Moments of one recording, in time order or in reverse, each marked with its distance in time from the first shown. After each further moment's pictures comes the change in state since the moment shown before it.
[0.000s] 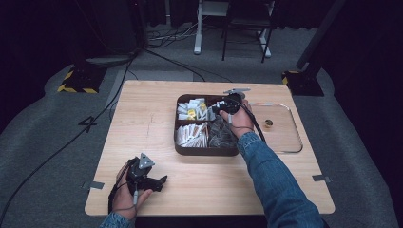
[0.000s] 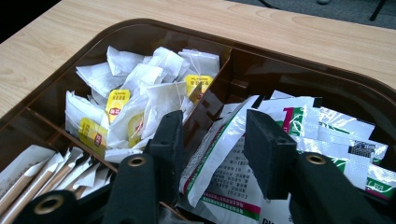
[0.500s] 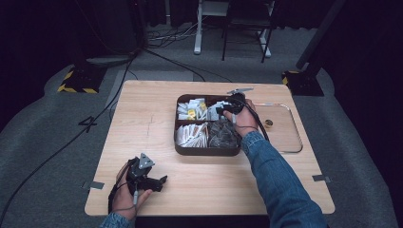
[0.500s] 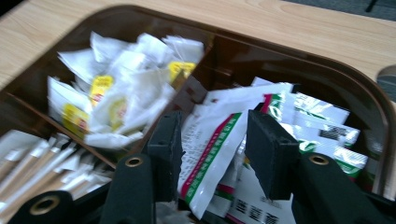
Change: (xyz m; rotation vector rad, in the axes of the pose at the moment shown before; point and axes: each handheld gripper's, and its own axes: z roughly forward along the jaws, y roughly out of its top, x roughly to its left) left arm 0.000 0.000 0.000 -0.001 -0.001 -0.004; right arm -0.012 -0.002 -0.006 0.040 -0.011 -0.007
